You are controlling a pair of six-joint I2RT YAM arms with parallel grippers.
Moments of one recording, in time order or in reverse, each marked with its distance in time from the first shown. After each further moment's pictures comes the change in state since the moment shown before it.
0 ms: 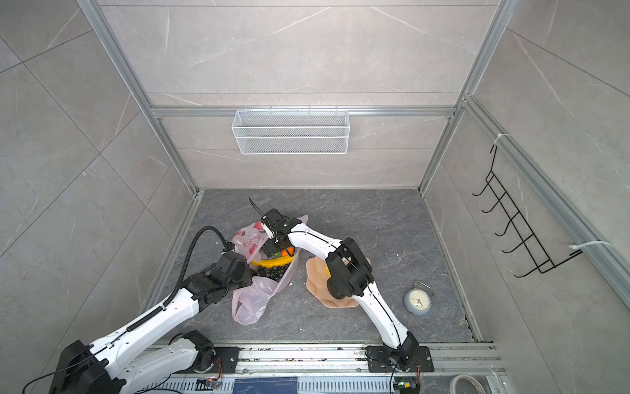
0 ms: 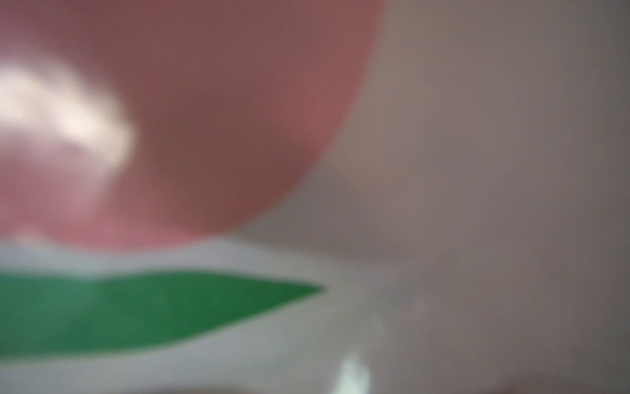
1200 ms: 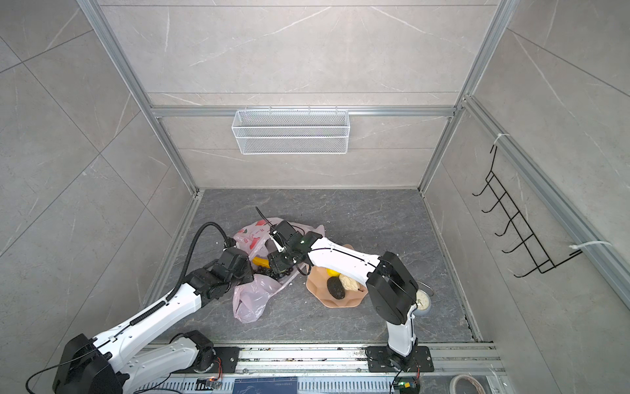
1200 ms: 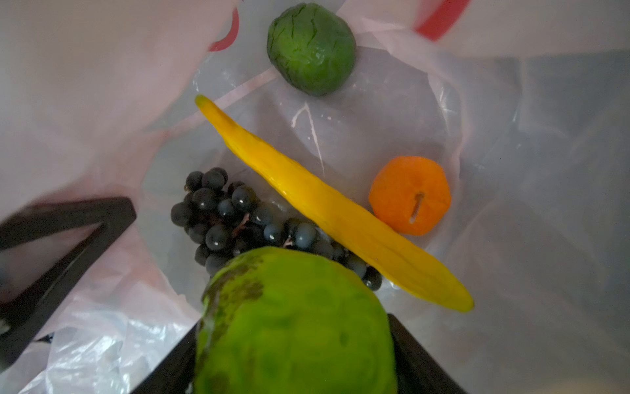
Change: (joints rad) left arm 0.001 0.053 0.051 -0.008 -0.012 -0.001; right arm 0.107 -0.554 -0.574 0.089 0.021 0.177
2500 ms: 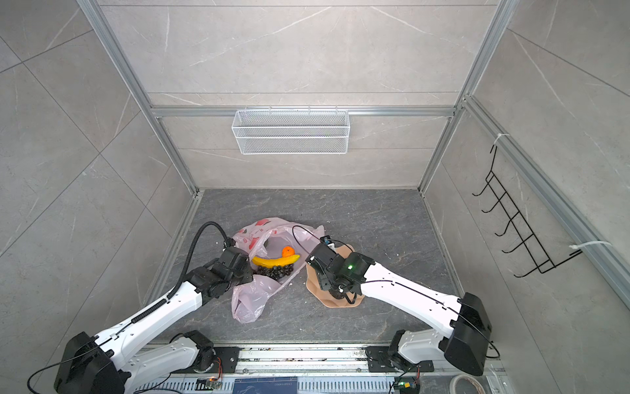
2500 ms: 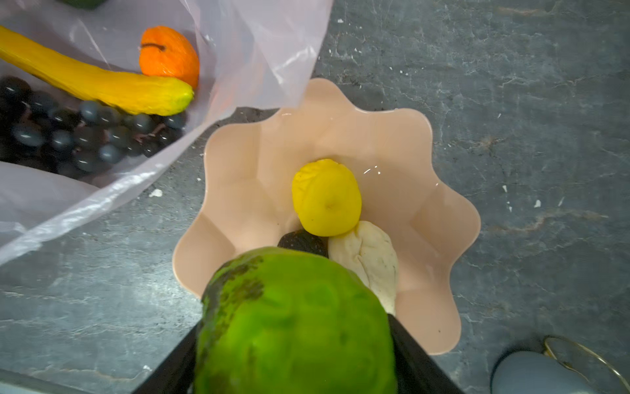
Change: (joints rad) left arm 0.037 0.010 0.012 -0.034 0.023 0.000; right arm 0.051 -0.506 -0.362 -0.355 0.462 0.201
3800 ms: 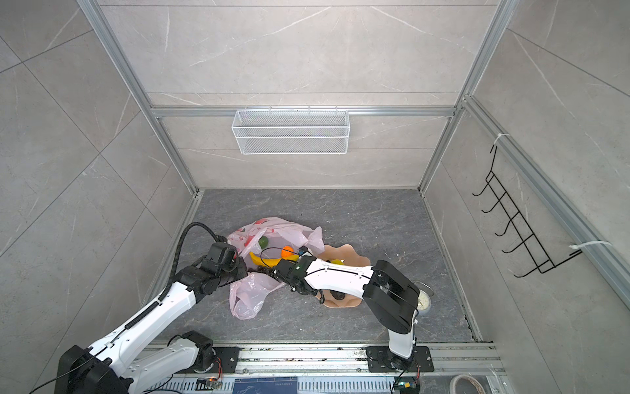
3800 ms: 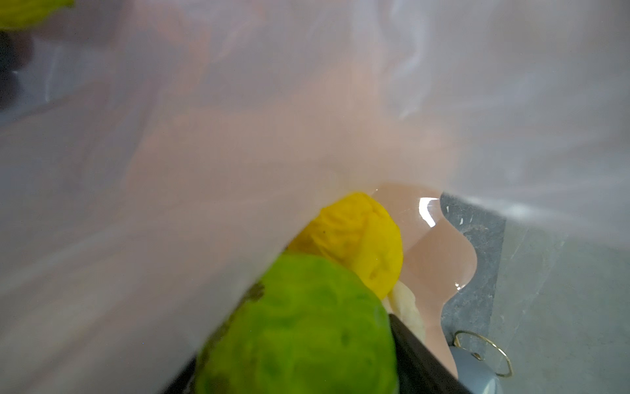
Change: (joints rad) left arm 0.113 -0.041 0.008 0.003 0.143 0.000; right arm 0.080 0.499 0.167 -0.060 0.278 0.042
